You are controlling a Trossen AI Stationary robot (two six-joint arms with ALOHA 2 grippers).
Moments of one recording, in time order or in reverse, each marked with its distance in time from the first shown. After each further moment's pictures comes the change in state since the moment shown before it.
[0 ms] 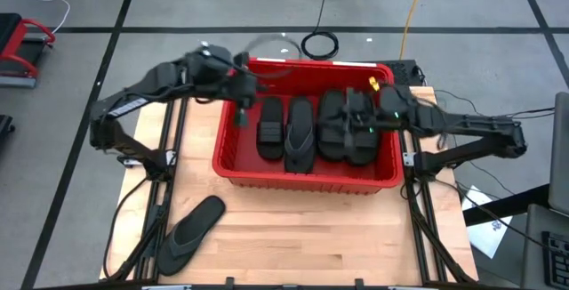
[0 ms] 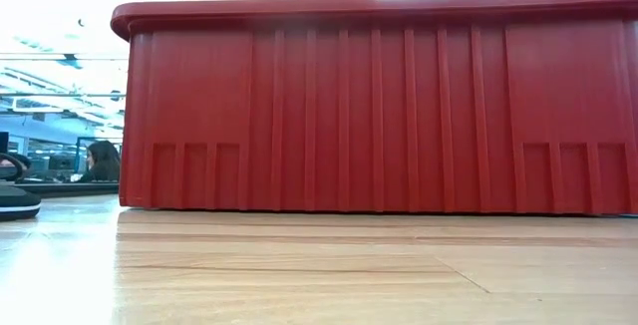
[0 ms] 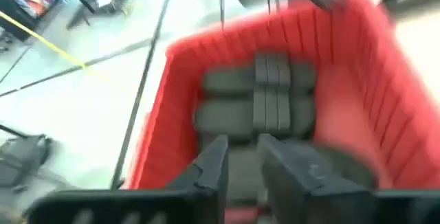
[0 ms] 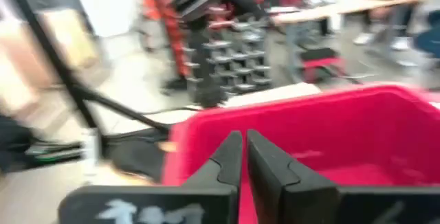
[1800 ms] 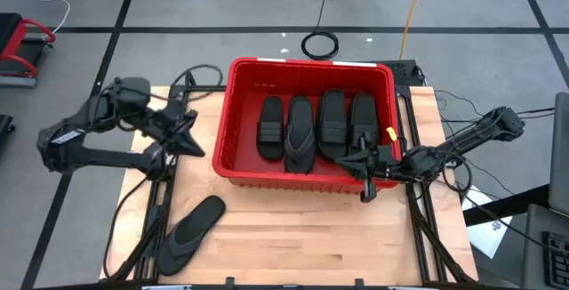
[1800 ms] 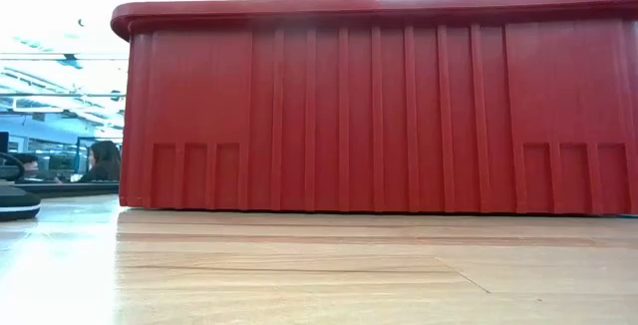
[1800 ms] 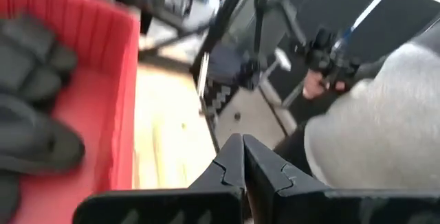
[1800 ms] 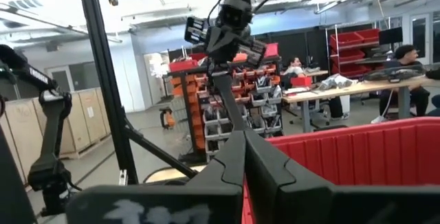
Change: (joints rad) left arm -0.055 -0.661 -0.588 0.135 0.673 -0.791; right arm 0.509 -0.143 -0.597 0.855 0.507 -0.111
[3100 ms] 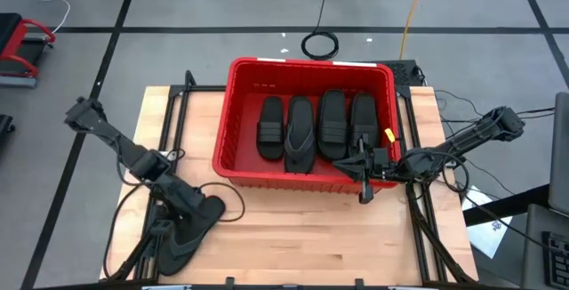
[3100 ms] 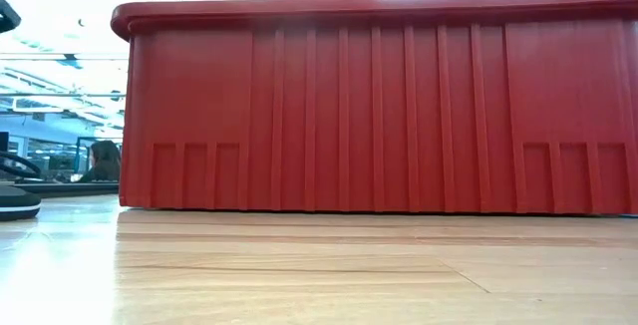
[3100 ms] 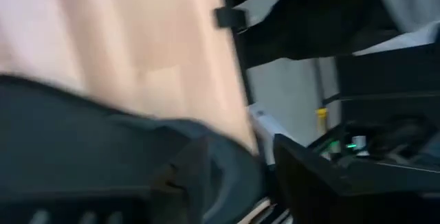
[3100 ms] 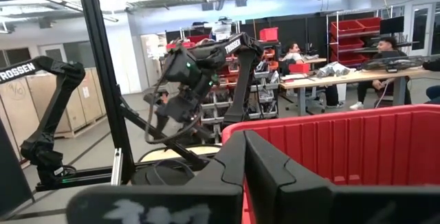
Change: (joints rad) left arm -0.837 0.136 -0.503 0.048 -0.253 -0.288; right arm 0.000 0.000 0.000 -0.081 -0.001 -0.001
